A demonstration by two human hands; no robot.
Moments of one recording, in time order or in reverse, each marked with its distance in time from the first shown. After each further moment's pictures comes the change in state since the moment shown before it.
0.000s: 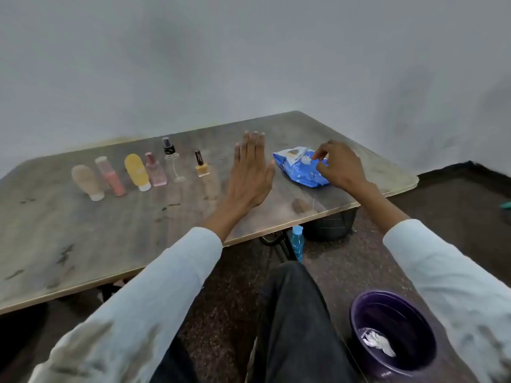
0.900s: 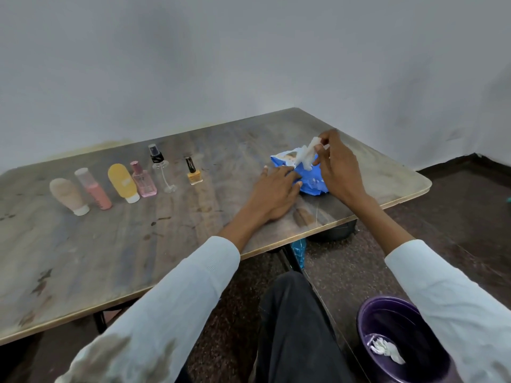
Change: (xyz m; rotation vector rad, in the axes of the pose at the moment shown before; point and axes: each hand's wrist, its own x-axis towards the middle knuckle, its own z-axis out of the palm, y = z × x) left_hand 0.023 0.025 0.048 -0.106 -0.404 0.095; right_hand 0.002 -0.010 0.018 0.221 0.237 -0.077
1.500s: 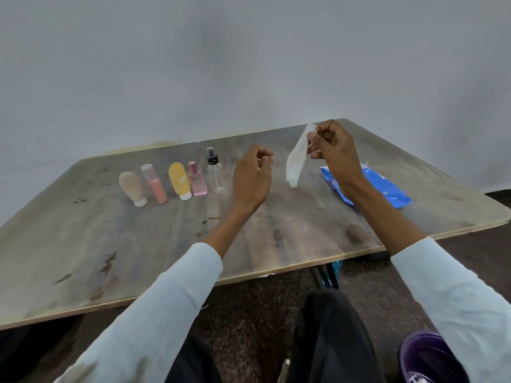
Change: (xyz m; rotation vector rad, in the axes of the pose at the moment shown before) left_hand -0.058 -0.088 -0.093 -0.553 0.654 -0.405; right_hand 0.047 -0.122 0.062 0.757 -0.146 0.148
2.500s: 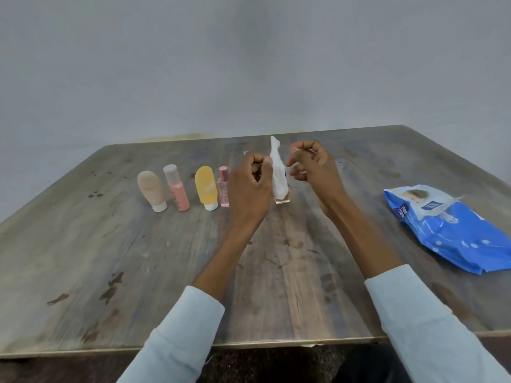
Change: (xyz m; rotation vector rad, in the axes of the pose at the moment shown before) left_hand 0.039 -0.070 -0.045 -0.081 0.264 -0.084; right_hand 0.053 0.066 0.136 0.165 -0.168 0.251
